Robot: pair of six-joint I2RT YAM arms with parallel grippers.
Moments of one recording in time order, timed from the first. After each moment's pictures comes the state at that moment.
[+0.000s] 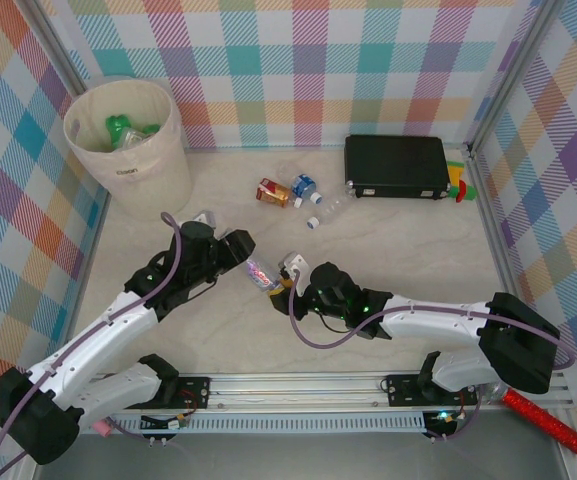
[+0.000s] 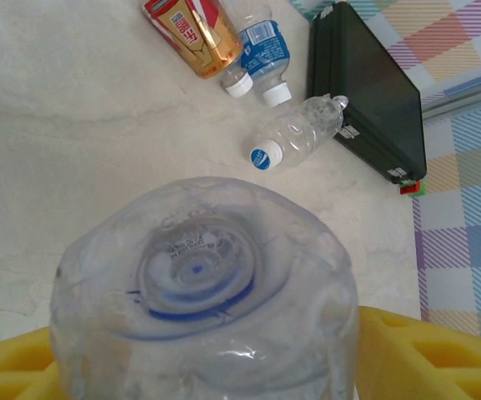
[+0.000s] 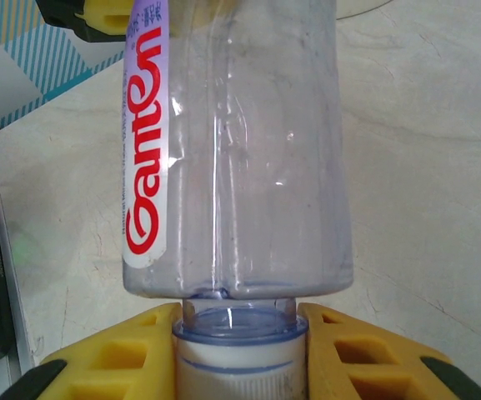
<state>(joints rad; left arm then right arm) -0.57 0.97 0.80 -0.42 -0.02 -0.96 1.08 1.33 0.63 0.26 -0.03 0.23</state>
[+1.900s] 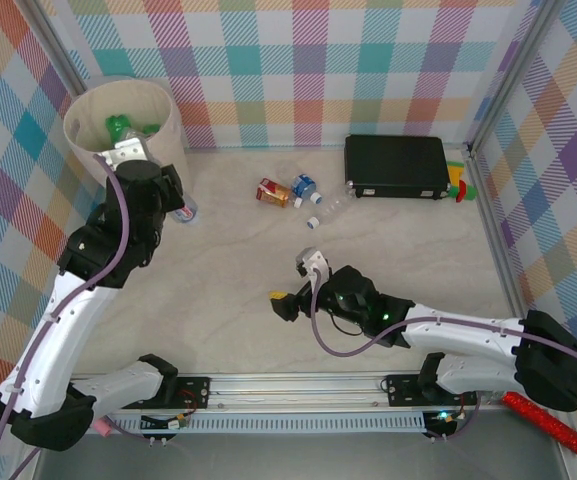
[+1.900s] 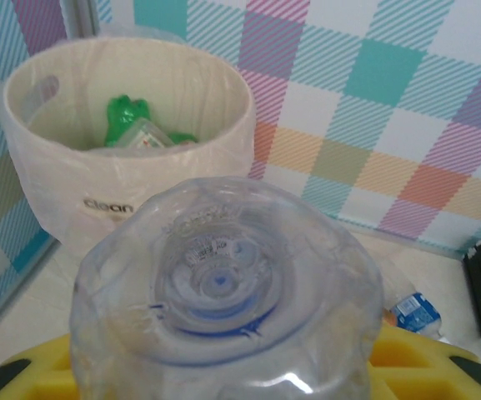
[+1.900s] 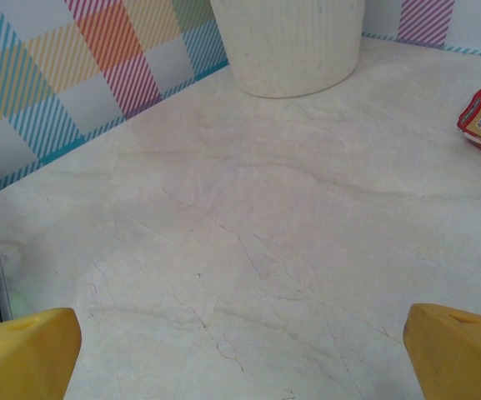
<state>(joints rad) -0.46 1.08 1.51 -0.83 -0.63 -0.41 1.09 1.14 0.56 0.28 0.08 0.23</state>
